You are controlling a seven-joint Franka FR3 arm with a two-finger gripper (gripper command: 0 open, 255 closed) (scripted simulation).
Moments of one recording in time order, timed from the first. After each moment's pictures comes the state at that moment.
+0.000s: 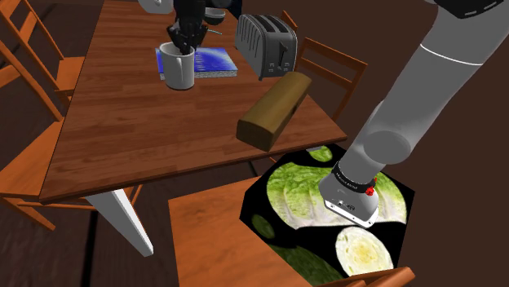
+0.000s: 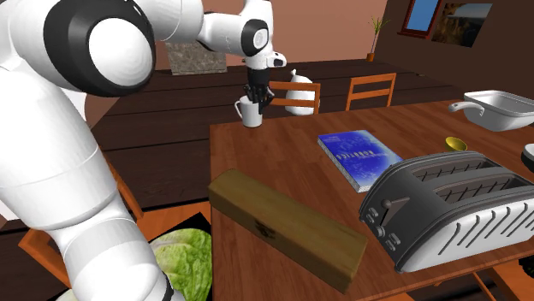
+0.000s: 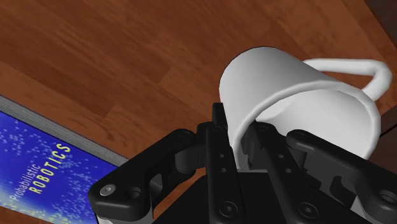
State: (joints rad) arm 0.09 0.03 0.28 -1.83 0.06 1.95 0.15
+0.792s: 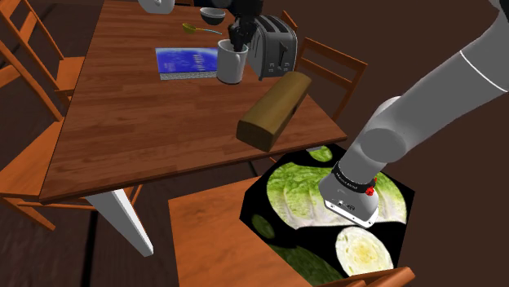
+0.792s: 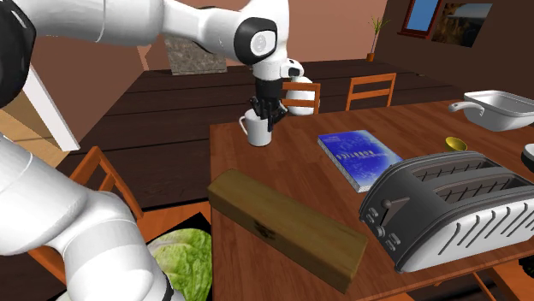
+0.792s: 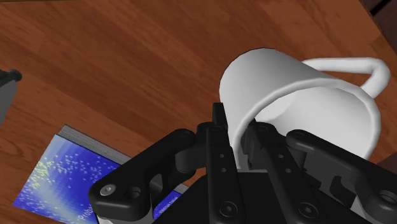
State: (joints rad) arm 0.00 -0.31 0.14 -2.16 0.13 1.93 -0.11
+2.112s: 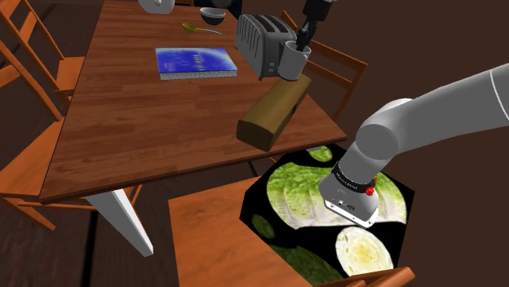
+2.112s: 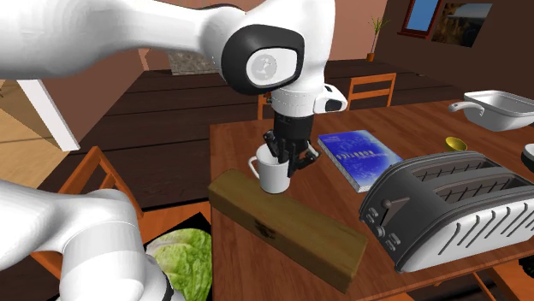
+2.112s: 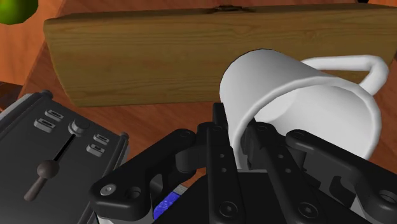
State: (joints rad) arm -0.15 -0.61 -0.14 -2.40 0.02 1.84 -0.47
